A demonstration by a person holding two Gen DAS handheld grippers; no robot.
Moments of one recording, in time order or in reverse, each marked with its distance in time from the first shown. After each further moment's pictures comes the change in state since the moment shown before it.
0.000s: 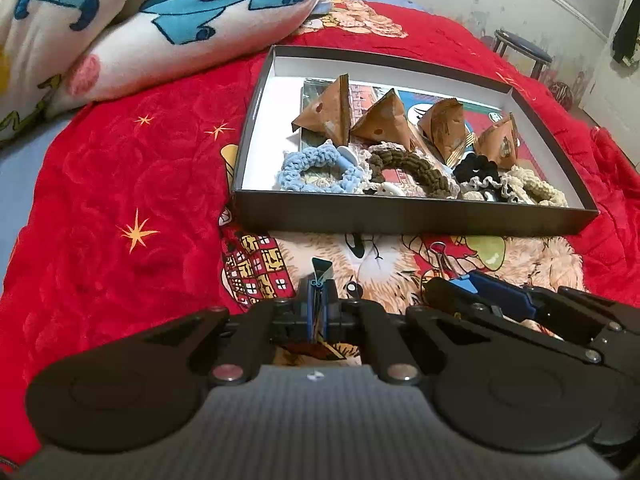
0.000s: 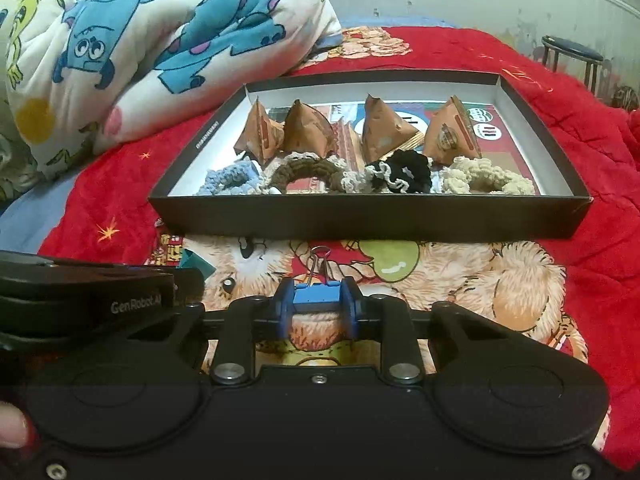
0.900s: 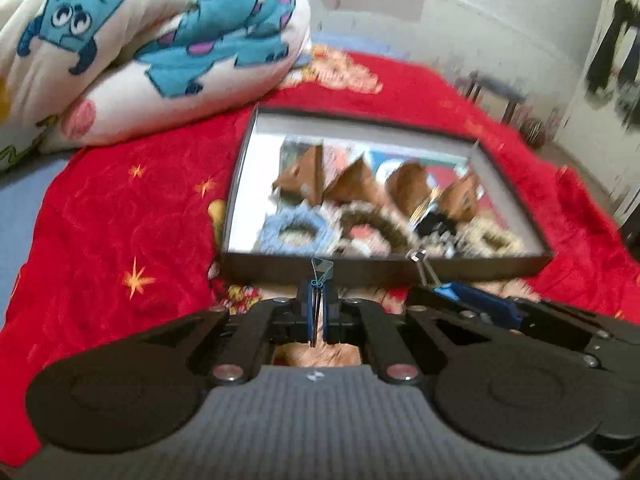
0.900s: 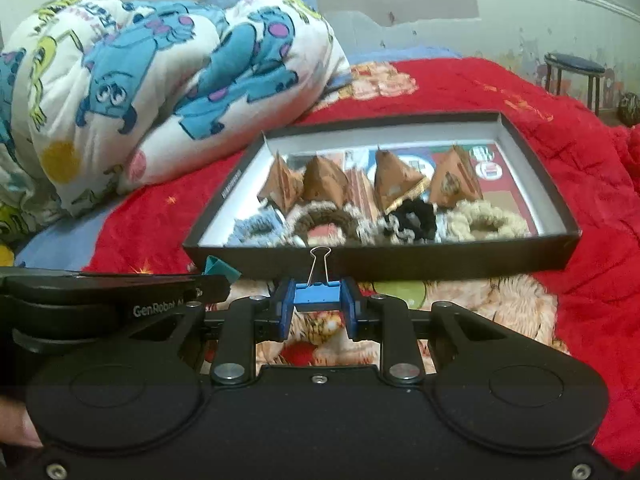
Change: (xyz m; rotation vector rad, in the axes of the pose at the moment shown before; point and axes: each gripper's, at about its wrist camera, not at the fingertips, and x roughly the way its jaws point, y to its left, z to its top) left arm -0.034 0.001 0.011 -0.016 -0.154 -0.093; right arm -0.034 0.002 0.018 0.021 -0.113 0.052
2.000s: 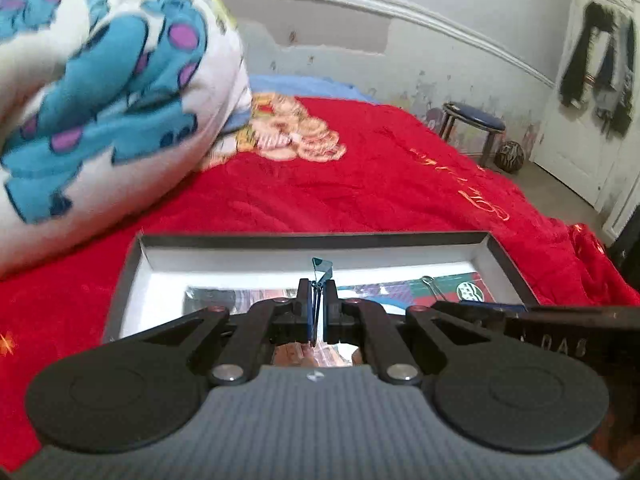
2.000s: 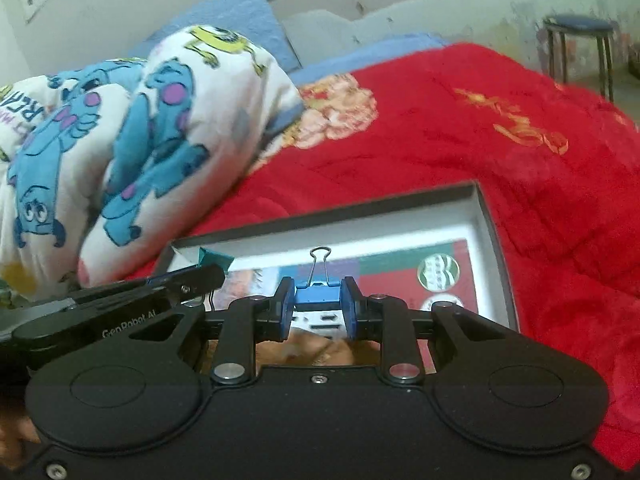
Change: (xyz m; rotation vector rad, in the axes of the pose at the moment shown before) left arm 0.138 -0.039 0.102 0.065 -0.081 -0.074; right arm 0.111 -0.144 0.119 0.152 0.066 0.073
